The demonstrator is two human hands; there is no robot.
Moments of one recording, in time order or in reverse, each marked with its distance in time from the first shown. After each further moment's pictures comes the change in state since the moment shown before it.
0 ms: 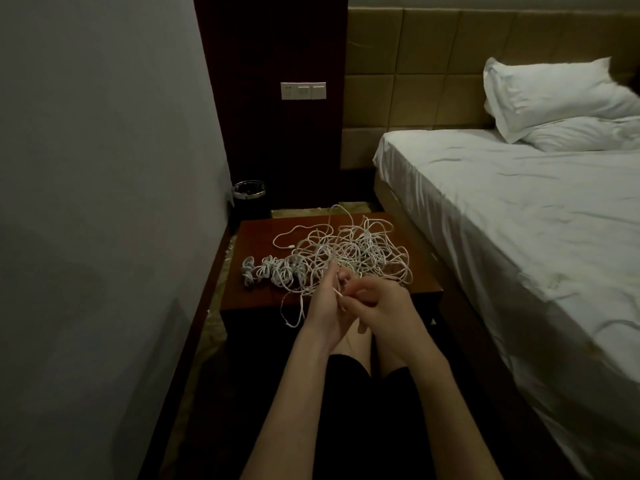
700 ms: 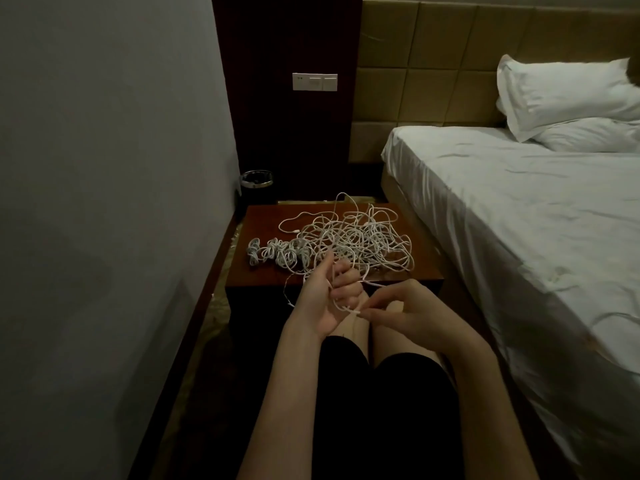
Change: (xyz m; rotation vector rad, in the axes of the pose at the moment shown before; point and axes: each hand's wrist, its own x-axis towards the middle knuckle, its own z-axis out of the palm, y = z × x) left_hand -0.027 -0.002 -0.014 -0.247 -0.171 -0.137; right_hand -0.032 0.001 -0.038 -0.202 -0.351 -0.037
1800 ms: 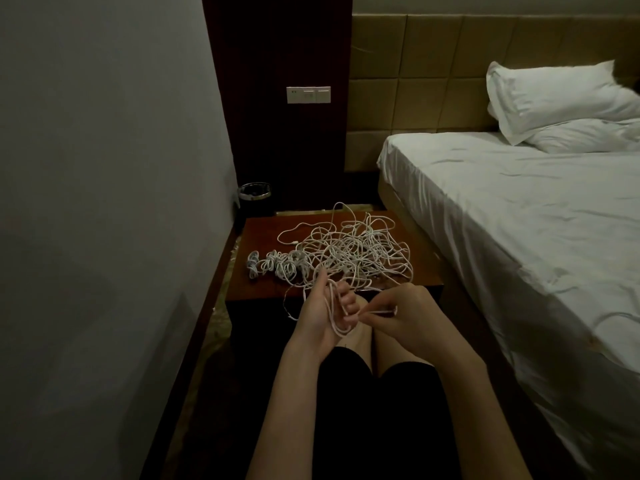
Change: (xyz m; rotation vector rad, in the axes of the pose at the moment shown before) left_hand -0.003 -0.007 -0.004 0.196 0.174 0.036; right_hand 0.005 -0.003 0.005 -0.155 0.185 -0.064
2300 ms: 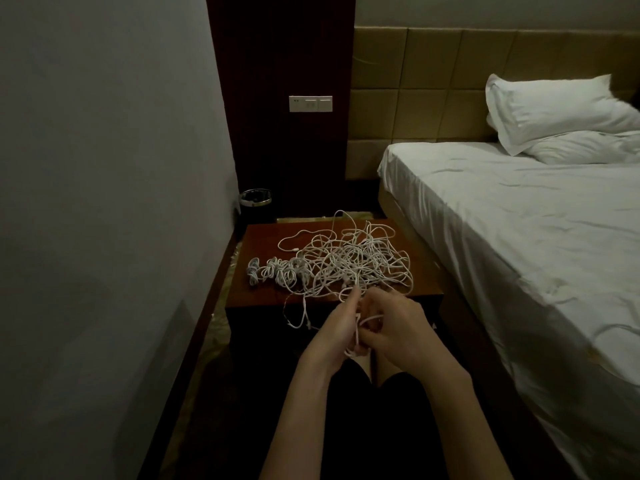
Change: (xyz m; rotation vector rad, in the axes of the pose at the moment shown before) left_hand -0.007 -0.010 0.019 0.572 0.041 -0.032; right_hand 0.002 0.000 0.020 -0.154 0.041 0.056
